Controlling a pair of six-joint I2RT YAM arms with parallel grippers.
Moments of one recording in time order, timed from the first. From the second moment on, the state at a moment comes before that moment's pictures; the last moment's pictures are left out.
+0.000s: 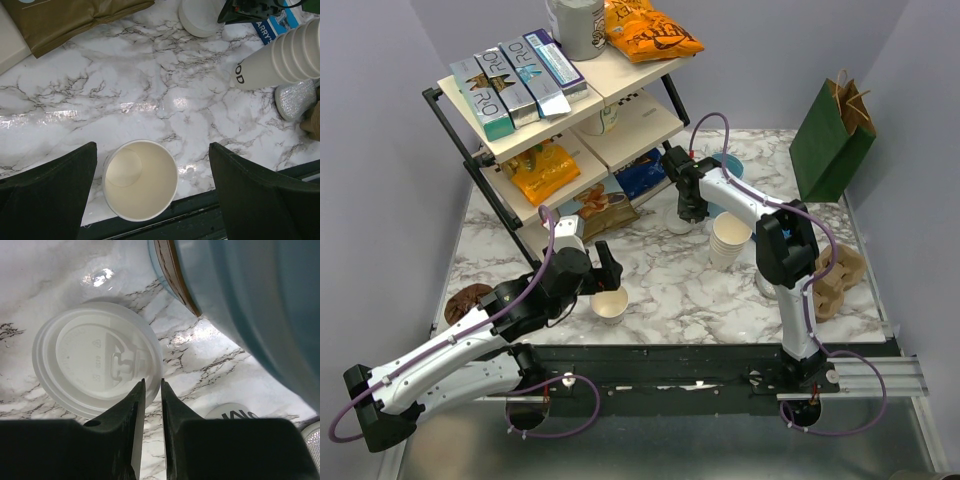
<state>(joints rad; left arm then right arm) -0.95 0.75 0.77 -0.61 -0.46 -0.78 0.56 2.17 1.82 -0.94 0.38 0.66</state>
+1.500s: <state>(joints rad) -0.95 0.77 0.77 -0.58 -0.45 -0.78 0.56 2.08 1.82 -0.94 0.43 0.63</state>
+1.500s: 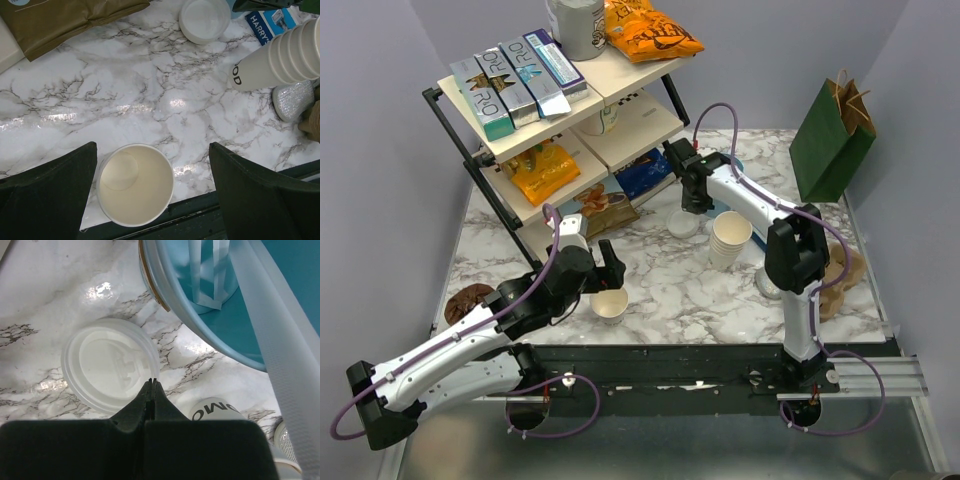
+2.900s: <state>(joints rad) -0.95 0.78 0.77 -0.58 -0.45 -0.78 0.55 2.15 1.85 -0.97 0.44 0.63</state>
